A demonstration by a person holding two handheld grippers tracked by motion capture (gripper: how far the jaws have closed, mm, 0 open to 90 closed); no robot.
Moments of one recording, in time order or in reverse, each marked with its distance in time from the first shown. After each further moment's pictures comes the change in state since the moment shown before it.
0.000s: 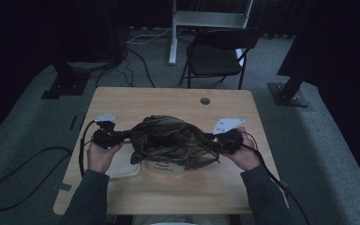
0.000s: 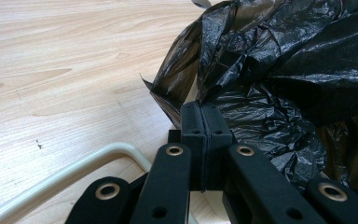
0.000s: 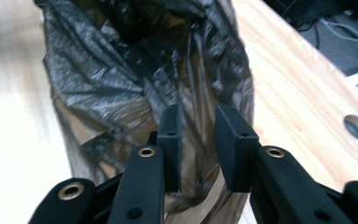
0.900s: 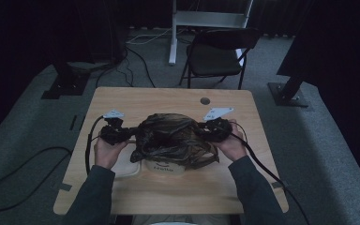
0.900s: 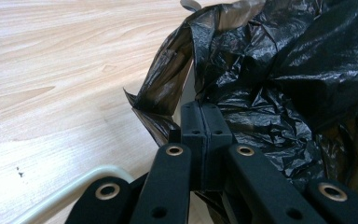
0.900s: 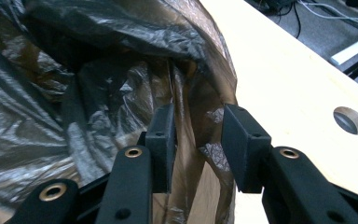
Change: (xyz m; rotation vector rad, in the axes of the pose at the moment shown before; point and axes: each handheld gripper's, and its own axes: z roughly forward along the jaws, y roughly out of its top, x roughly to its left) left arm -0.009 0.015 0.017 0.006 -0.015 0.044; right arm -0.025 0.015 0.041 0.016 -0.064 0.125
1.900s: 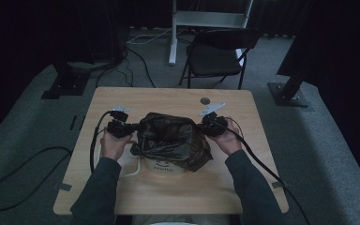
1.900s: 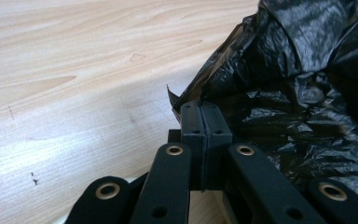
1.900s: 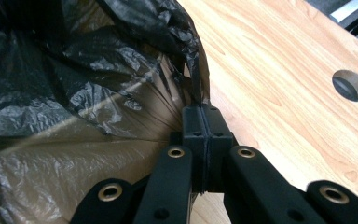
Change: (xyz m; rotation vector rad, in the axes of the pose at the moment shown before) left arm 0.025 0.008 0.039 0.075 0.075 -0.060; right arm -0.022 -0.003 0.035 0.143 -0.038 0.052
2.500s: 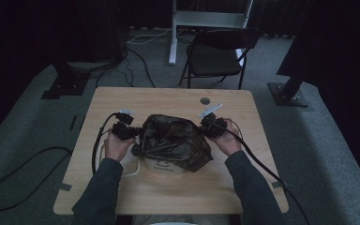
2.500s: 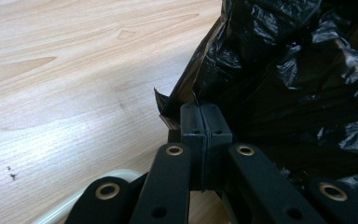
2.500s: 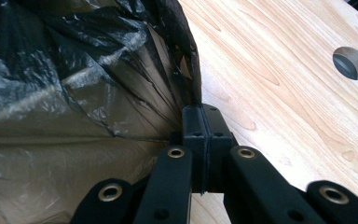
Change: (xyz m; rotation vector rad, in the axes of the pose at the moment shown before) left arm -0.004 -0.005 0.018 0.080 -0.011 0.021; right arm 0.000 -0.004 0.008 0.077 -0.028 0.008
